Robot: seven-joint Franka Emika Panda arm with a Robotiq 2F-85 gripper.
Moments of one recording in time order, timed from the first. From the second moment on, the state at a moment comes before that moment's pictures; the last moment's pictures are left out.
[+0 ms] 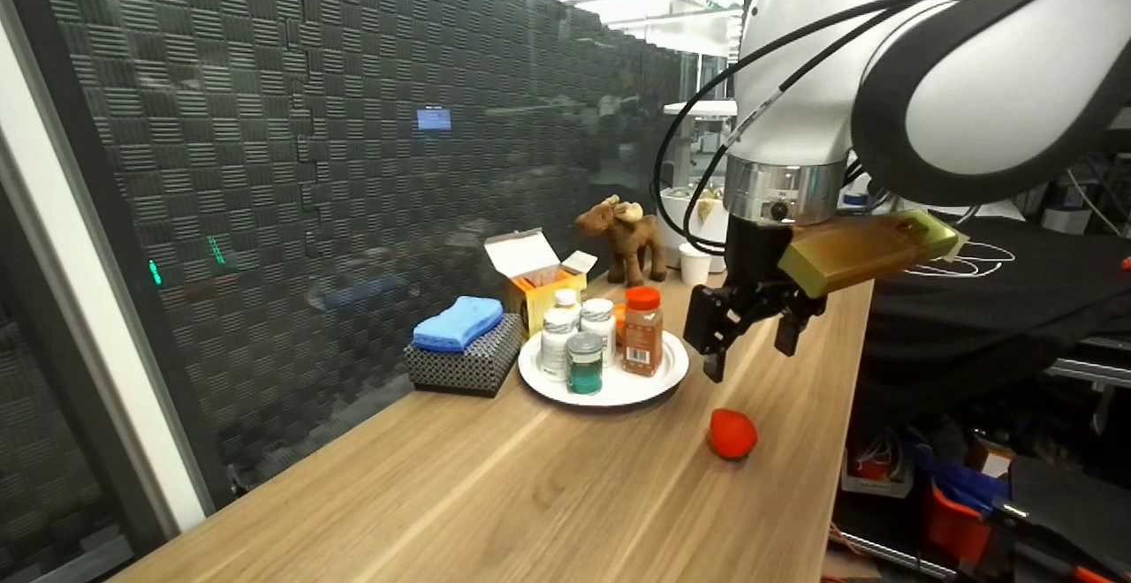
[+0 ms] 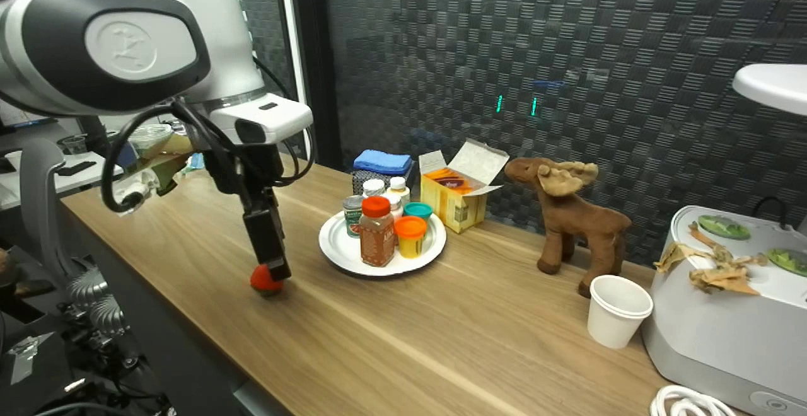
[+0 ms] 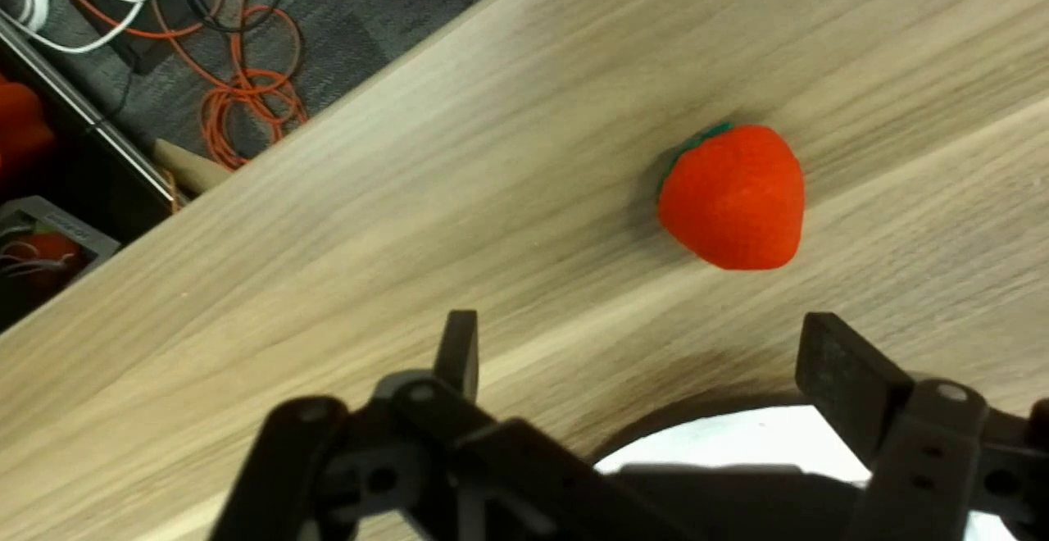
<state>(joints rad) 0.06 -0.10 0.01 -2.62 -0.22 2.58 0.64</state>
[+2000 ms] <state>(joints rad) 0.11 0.12 0.05 -2.52 -0.05 2.56 0.41</state>
